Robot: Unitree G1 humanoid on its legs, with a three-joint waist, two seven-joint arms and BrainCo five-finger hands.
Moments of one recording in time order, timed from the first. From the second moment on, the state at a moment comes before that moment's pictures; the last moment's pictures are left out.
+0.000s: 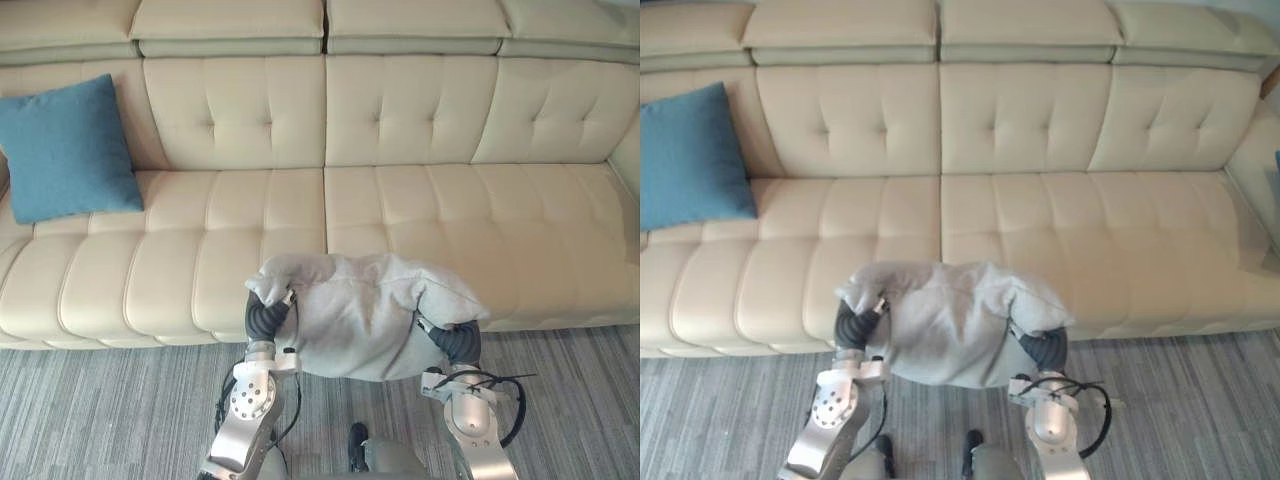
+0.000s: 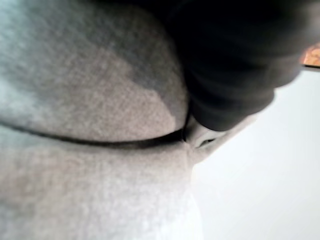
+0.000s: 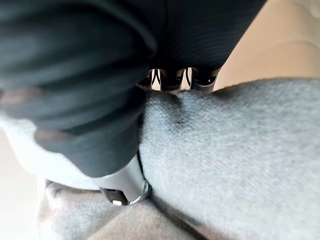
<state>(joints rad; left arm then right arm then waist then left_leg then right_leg) 0.17 0.10 -0.35 -0.10 -0.20 -0.19 0.39 0.31 -0.07 0.15 -0.22 -0.16 -0.08 -0.38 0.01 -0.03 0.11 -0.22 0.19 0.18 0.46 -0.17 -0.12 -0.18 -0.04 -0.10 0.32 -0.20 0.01</state>
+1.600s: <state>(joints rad) 0.09 0.08 -0.40 -0.10 -0.24 -0.16 0.36 0.18 -0.09 0.08 -0.18 -0.16 -0.06 -0.43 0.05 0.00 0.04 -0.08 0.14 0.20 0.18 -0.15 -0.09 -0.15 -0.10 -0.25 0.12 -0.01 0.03</state>
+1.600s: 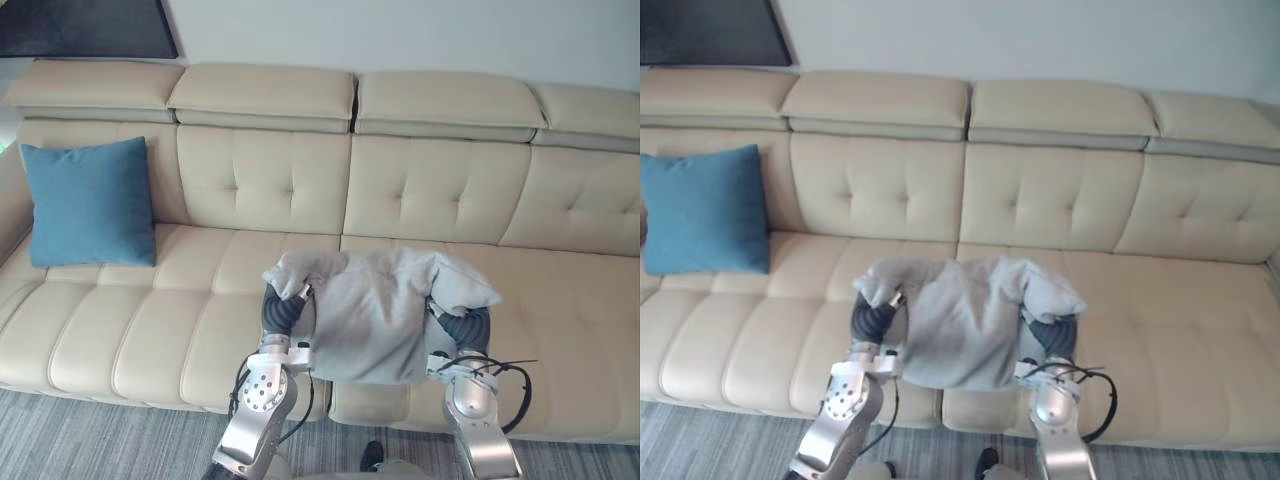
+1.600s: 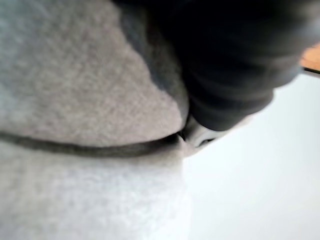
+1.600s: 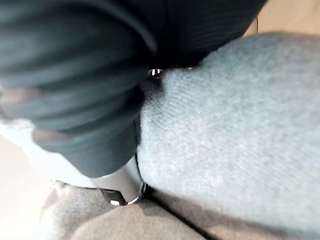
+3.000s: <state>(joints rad) -1.18 0.34 -0.10 0.66 -0.24 -0.18 0.56 -1.16 -0.32 0.04 0.59 0.03 -0.07 -0.57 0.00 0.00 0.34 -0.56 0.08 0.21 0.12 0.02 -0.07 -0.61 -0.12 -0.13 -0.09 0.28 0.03</state>
